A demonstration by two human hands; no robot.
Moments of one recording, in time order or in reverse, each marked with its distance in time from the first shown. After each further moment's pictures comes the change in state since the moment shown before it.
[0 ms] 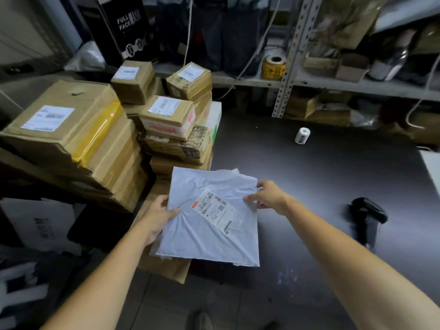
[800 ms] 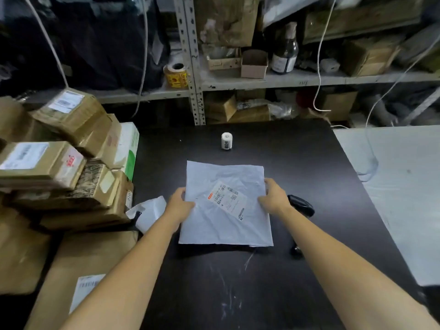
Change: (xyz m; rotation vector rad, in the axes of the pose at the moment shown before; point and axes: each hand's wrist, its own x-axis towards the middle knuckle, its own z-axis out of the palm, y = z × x) left_hand 0.073 0.066 0.277 0.395 -0.181 0.147; right_hand 0.001 0.096 -0.197 -0.243 0.533 0.062
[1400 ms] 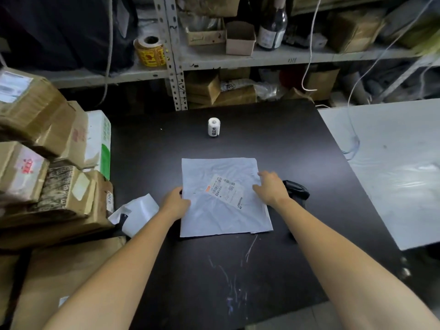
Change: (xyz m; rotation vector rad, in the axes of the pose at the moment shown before) left_hand 0.044 -0.018 0.006 0.388 -0.145 0.043; right_hand 0.010 0.003 0.015 -0.266 0.051 0.098
